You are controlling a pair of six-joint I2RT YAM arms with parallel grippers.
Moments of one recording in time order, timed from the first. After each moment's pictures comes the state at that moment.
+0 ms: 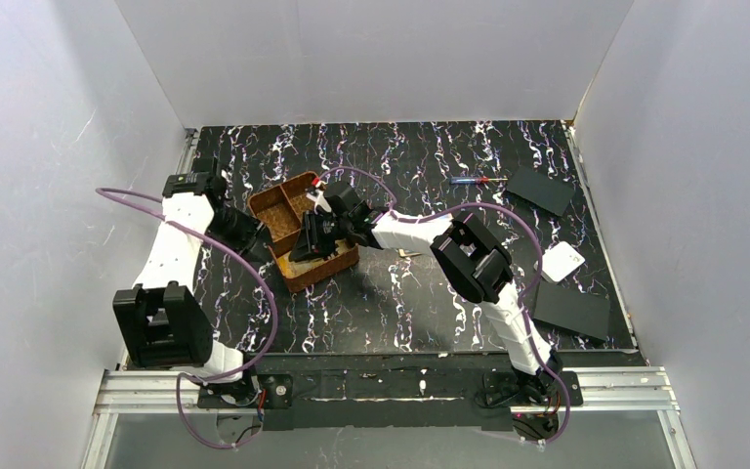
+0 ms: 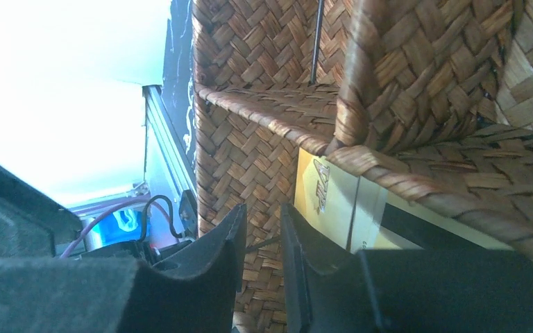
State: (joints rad) left arm 0.05 1.46 1.30 -1.29 0.21 -0.87; right arm 0.91 2.30 1.68 0.04 -0.60 0.85
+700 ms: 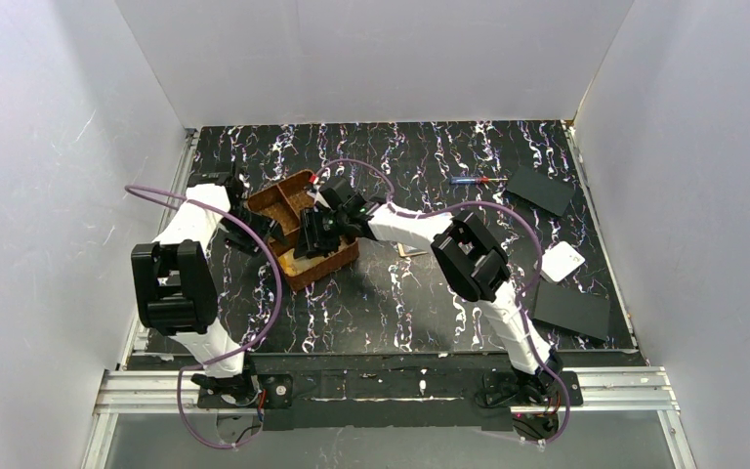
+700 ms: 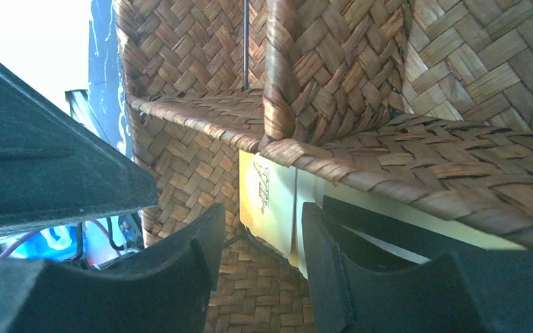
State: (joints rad) left arm 0.04 1.68 1.27 -1.12 0.22 -1.02; right arm 0.90 2.32 1.80 -0.20 -0.48 0.69
